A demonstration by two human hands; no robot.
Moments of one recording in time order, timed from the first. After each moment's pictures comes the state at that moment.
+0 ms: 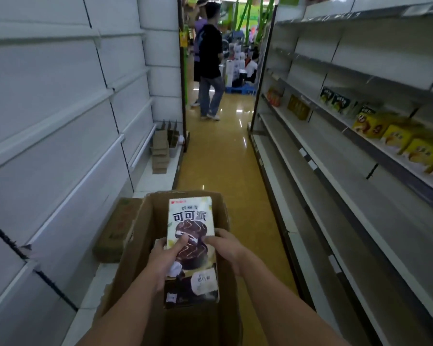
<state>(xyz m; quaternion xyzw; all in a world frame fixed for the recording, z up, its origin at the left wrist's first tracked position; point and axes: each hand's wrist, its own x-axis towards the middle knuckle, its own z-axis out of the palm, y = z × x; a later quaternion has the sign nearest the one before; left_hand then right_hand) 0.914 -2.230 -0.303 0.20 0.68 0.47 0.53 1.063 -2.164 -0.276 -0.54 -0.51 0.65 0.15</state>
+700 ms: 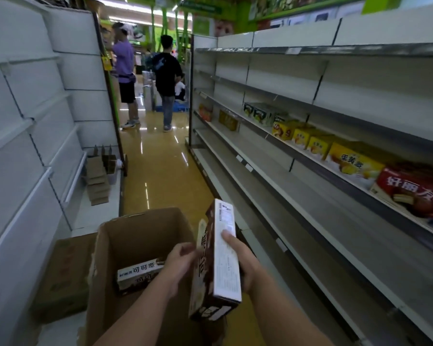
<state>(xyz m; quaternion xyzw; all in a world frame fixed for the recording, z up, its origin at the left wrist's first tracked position) 0.959 -2.240 -0.262 0.40 0.58 0.34 0.62 1.127 -2.245 -0.250 -0.46 -0.29 0.74 0.39</state>
